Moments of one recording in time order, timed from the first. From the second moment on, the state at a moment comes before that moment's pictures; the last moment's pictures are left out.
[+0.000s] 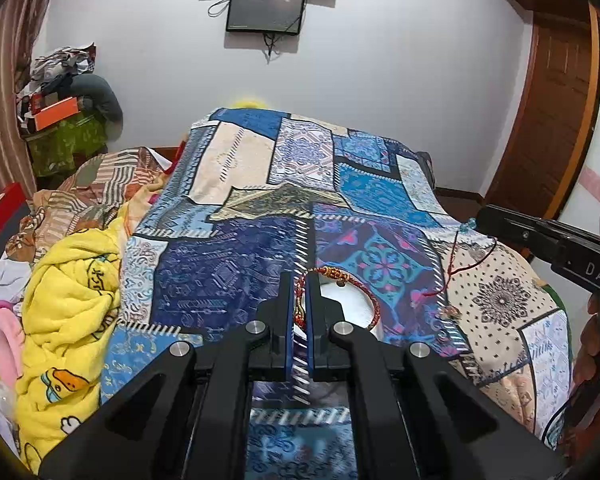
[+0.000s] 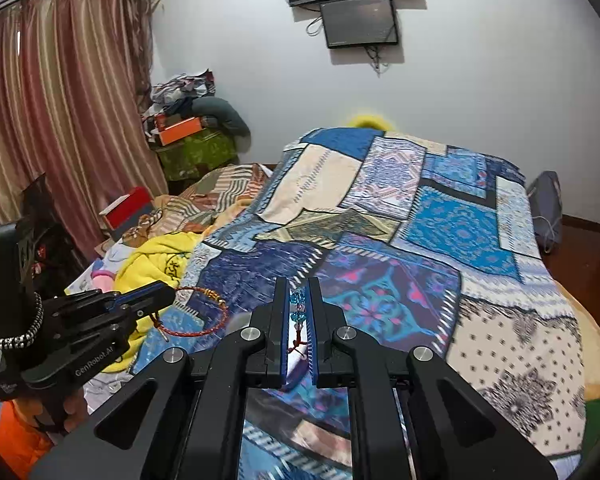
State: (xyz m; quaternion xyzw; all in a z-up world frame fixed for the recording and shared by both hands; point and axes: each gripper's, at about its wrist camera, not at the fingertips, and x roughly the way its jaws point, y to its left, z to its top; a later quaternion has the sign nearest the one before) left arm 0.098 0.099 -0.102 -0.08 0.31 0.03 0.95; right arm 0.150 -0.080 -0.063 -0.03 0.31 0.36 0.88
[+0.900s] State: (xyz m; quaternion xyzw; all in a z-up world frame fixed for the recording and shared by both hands) left arm 0.151 0.110 -0.158 -0.10 0.36 0.02 0.93; right arm 0.187 -0.031 -0.138 -0.03 0.42 0.38 0.82
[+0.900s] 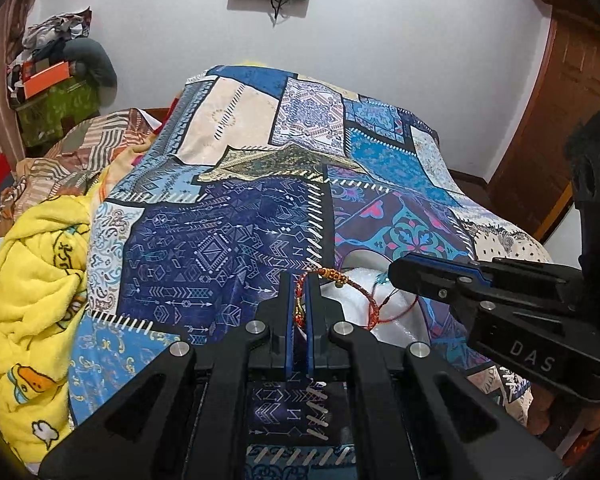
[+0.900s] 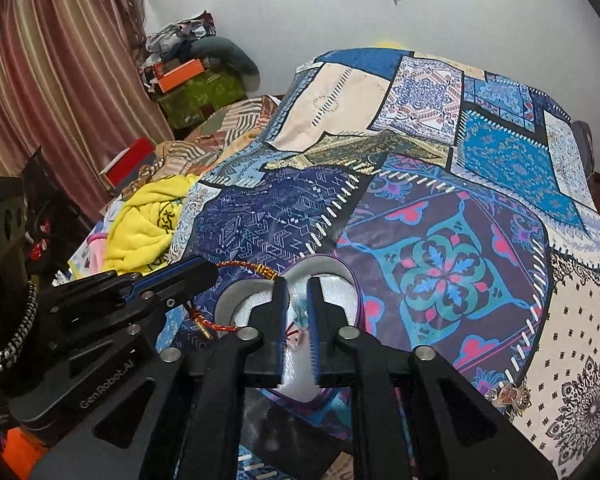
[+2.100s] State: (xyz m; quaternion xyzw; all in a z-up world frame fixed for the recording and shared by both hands) left arm 0.132 0.043 -0.121 -0.04 0.37 0.01 0.93; right arm 0.164 -0.147 -0.102 -0.02 0.39 0.28 0.88
